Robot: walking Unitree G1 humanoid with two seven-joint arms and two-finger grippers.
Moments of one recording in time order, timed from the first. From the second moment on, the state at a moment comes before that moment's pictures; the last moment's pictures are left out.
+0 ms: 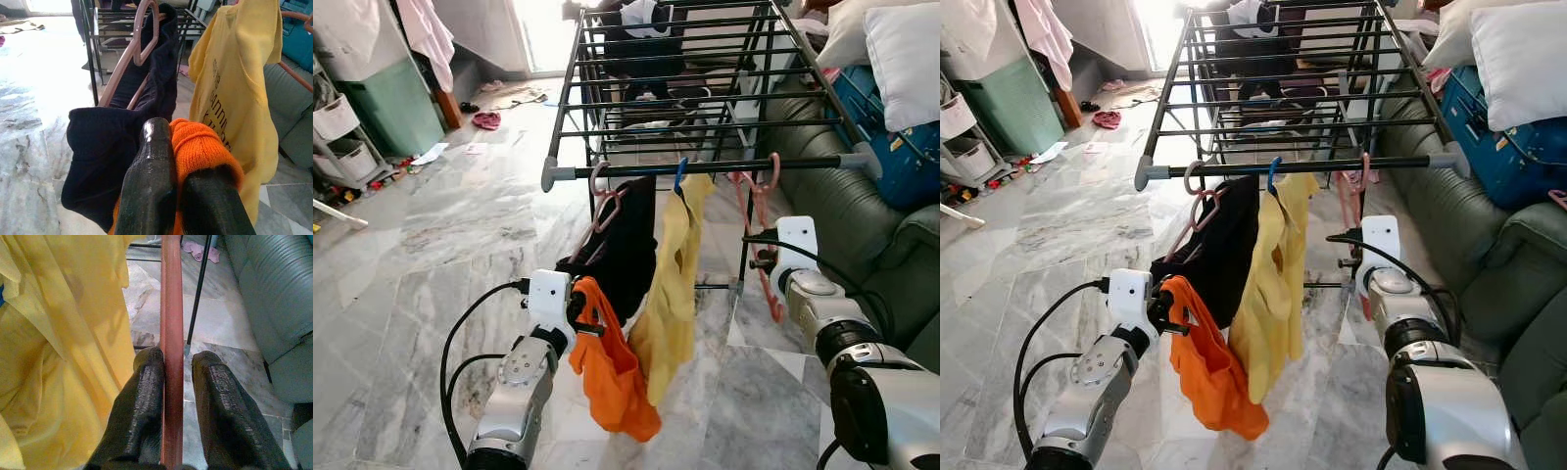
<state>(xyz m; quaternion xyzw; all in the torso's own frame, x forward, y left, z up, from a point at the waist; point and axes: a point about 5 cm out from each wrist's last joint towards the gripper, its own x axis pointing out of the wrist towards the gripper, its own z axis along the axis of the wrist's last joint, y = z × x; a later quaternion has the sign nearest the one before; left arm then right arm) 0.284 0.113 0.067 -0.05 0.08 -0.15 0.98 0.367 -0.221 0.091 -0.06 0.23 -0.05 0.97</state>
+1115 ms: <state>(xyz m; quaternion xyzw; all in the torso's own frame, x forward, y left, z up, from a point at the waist) 0.271 0.117 0.061 -0.04 0.11 -0.15 0.98 0.370 -0.227 0.098 -0.09 0.23 -0.04 0.97</state>
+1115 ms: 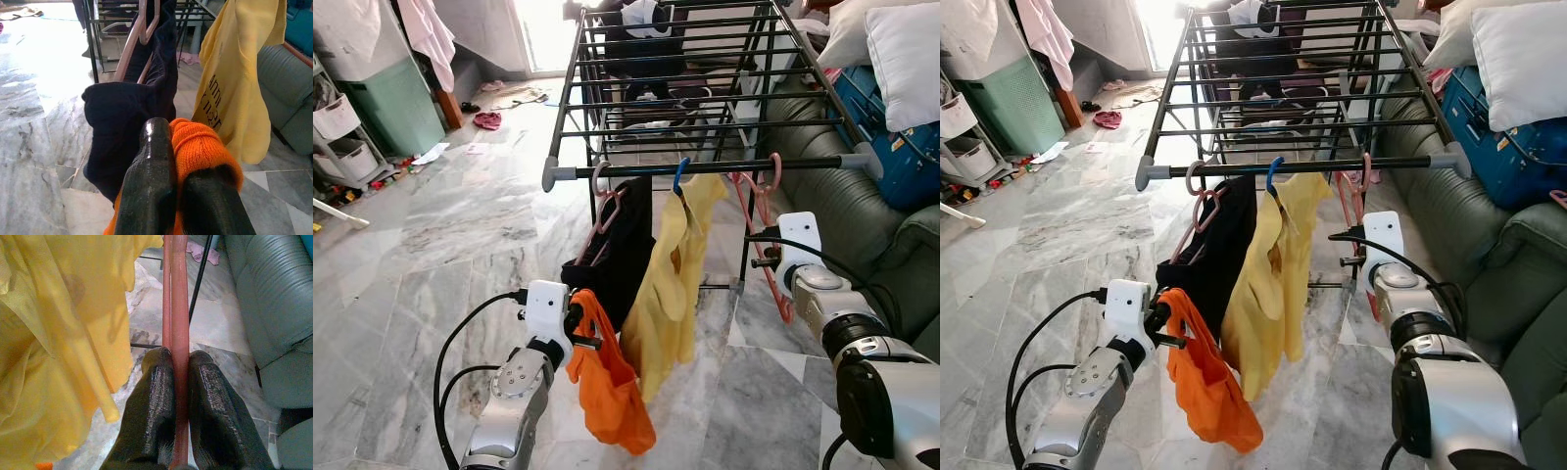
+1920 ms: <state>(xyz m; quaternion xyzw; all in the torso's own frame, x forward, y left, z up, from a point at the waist) 0.290 0.111 0.069 -0.04 0.08 -0.16 0.98 0.360 -0.213 0.092 -0.02 0.12 -0.05 0.99</state>
